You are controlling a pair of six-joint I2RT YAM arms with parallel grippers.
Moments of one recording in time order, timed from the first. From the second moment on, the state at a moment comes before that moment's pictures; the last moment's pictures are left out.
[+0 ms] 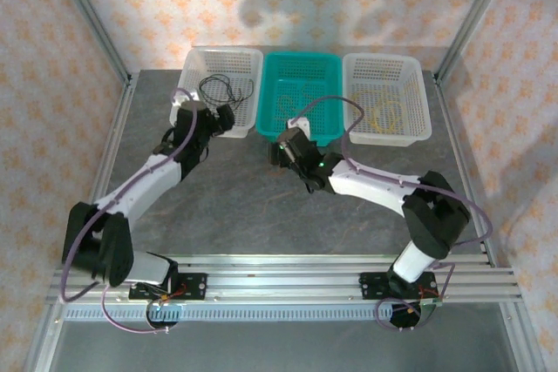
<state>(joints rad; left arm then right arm) -0.28 1.35 0.90 -0.06 -0.25 -0.54 0.83 1.62 1.07 -0.17 0.39 0.57</state>
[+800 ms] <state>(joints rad) -0.69 1.34 0.55 0.14 -0.29 -0.85 0.77 1.49 0.65 0.19 0.30 0.92</state>
